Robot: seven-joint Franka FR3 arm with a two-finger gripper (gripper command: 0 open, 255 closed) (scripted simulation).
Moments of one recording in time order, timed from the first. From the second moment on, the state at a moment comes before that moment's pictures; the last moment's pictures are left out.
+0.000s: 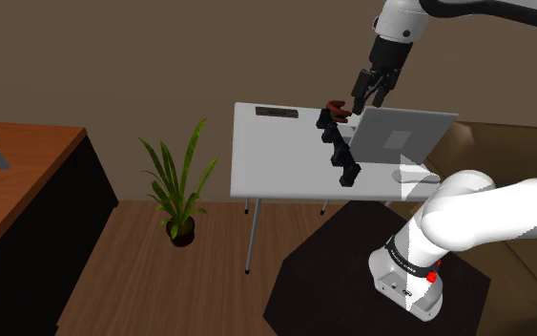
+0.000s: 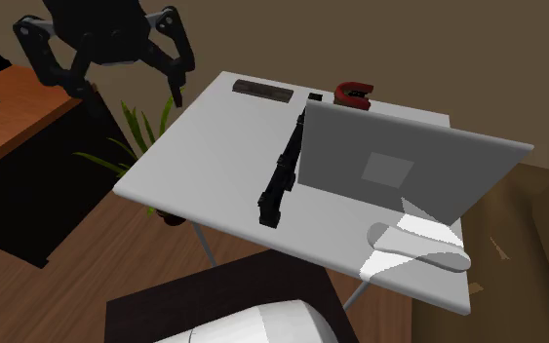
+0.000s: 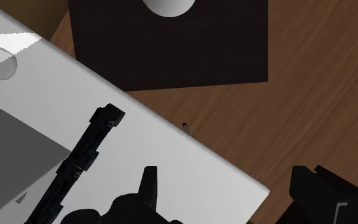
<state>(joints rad) -0.01 -0.78 0.02 -2.31 0.03 1.48 0.09</state>
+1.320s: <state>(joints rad) -0.16 -0.40 -0.15 -2.43 -0.04 2.04 0.11</state>
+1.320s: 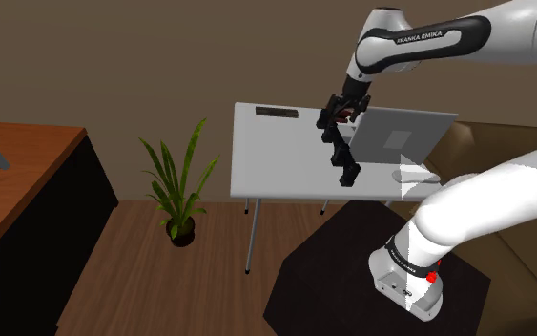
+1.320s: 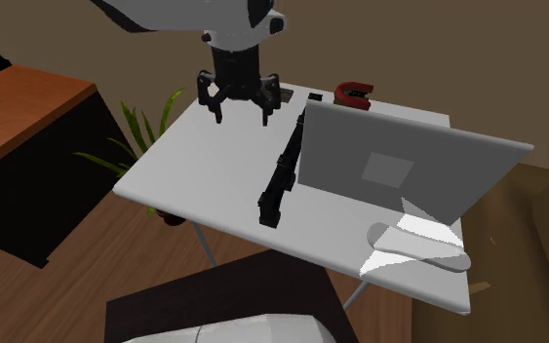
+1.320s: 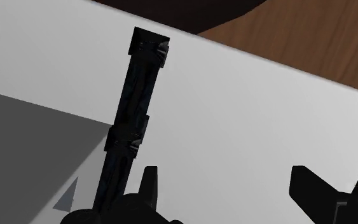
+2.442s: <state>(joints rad) -0.27 0.09 -0.28 -2.26 0.09 2.43 0.03</state>
